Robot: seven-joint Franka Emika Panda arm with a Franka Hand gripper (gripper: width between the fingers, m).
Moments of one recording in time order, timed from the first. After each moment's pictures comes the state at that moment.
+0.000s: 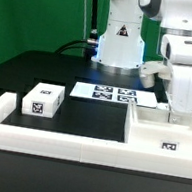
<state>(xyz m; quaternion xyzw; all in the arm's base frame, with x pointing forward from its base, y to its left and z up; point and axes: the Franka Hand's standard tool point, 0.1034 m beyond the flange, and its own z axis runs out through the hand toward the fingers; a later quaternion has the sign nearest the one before) 0.524 0.118 0.022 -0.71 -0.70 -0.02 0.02</state>
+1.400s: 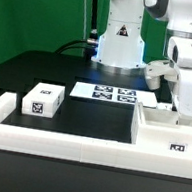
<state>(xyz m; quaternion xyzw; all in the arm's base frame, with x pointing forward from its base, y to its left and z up) 0.523 0.120 0.021 -0.71 -0.71 -0.02 0.02</state>
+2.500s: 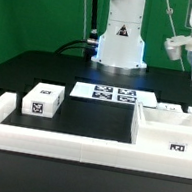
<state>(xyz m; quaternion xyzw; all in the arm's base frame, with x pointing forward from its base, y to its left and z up) 0.485 0.158 0.069 -0.72 -0.70 -0.01 0.02</state>
